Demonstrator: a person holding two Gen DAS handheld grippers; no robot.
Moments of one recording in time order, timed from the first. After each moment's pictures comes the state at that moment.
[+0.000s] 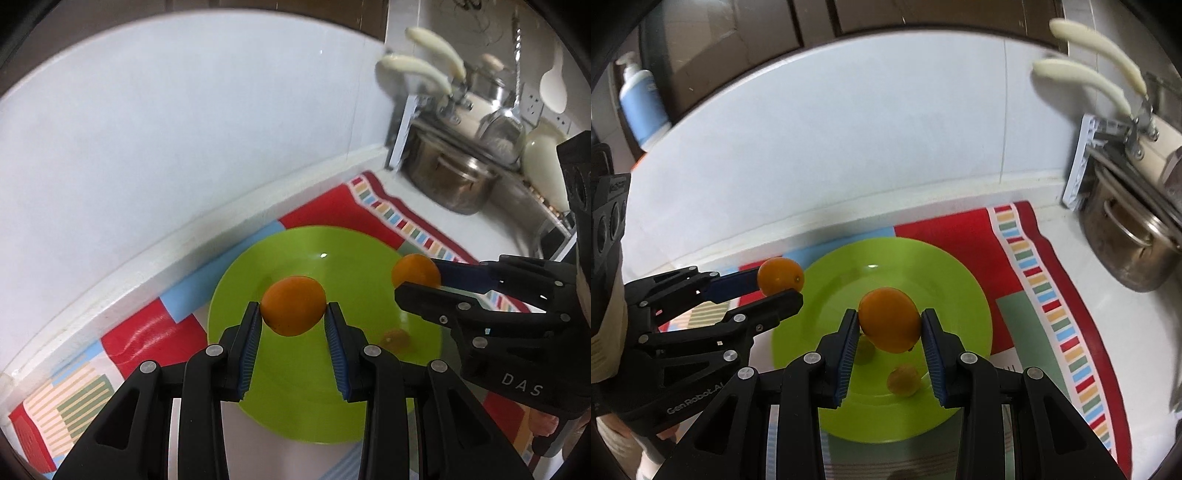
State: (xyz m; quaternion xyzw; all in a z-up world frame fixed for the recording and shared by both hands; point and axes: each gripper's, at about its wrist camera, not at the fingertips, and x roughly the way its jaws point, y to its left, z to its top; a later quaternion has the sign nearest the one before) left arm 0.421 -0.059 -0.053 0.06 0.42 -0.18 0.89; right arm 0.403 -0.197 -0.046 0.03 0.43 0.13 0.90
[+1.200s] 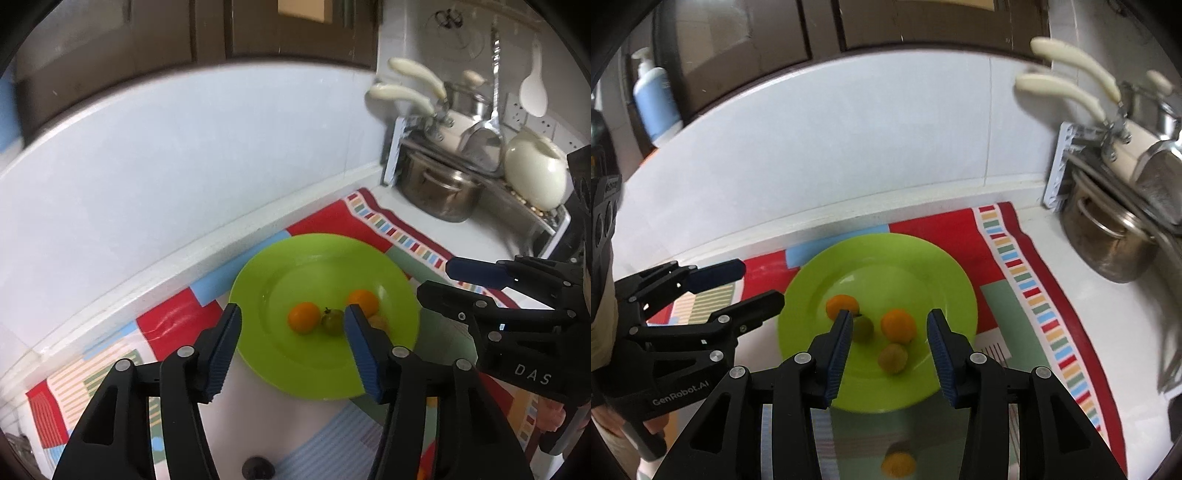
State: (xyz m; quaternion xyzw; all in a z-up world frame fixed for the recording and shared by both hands) left arm 0.353 -0.046 -0.009 0.07 0.37 -0.16 0.91; right arm 0.352 -0.199 -0.015 0.02 0.39 0.11 0.91
